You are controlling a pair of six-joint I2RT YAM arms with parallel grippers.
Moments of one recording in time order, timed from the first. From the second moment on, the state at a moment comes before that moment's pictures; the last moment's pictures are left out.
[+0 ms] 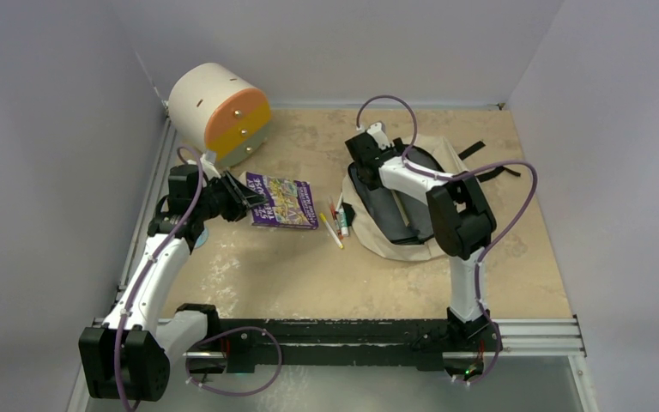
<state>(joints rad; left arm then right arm) -0.04 1.01 0.75 -0.33 0.55 -0.85 0.53 2.05 1.47 -0.44 0.89 0.06</state>
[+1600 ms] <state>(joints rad) -0.38 1.39 0.95 0.07 0.45 -1.06 0.47 2.00 1.78 -0.71 0.48 0.20</state>
